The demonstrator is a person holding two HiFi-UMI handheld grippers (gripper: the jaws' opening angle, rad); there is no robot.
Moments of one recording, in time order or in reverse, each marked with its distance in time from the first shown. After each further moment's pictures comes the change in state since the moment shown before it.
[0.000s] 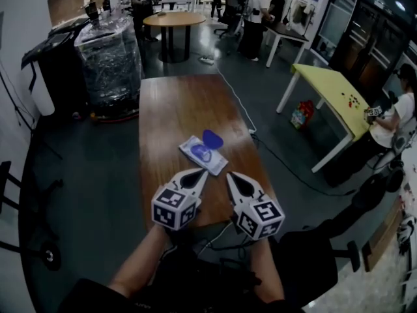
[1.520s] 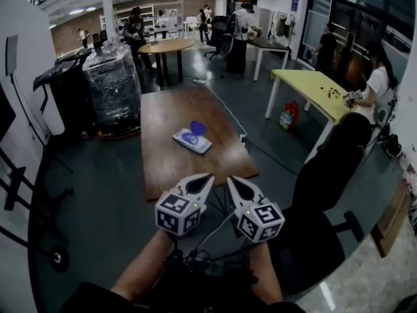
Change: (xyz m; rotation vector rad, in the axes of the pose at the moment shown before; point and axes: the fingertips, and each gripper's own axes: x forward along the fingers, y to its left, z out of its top) left arm -0.133 -0.236 -0.017 0.132 -0.066 -0.080; right arm -0.243 0.085 -0.013 0.031 -0.165 -0.035
